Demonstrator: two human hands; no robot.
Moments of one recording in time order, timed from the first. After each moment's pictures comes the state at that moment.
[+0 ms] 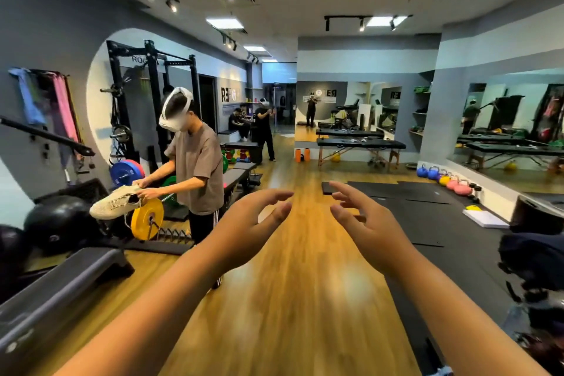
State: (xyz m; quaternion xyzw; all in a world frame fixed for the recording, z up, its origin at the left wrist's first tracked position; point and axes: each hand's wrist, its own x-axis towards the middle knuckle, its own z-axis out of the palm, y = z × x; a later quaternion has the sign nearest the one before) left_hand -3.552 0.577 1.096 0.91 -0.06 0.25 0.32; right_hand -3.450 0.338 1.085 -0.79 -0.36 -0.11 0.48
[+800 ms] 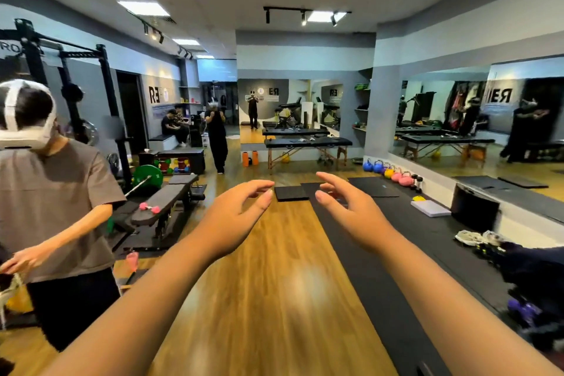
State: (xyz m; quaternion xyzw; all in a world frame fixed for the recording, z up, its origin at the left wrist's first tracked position) left_hand -3.126 0.724 1.102 0.90 -0.13 0.25 0.35; right_hand -3.073 0.469 1.101 -0.83 -0.26 -0.14 0.47
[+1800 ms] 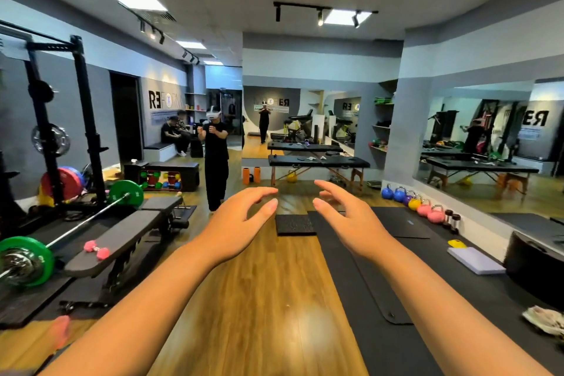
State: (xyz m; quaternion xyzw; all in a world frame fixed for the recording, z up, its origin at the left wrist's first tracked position) left_hand -2.431 0.796 1.086 0.90 -0.13 0.26 0.33; right_hand -2.370 0.550 1.093 -0.84 -0.29 -0.14 0.44
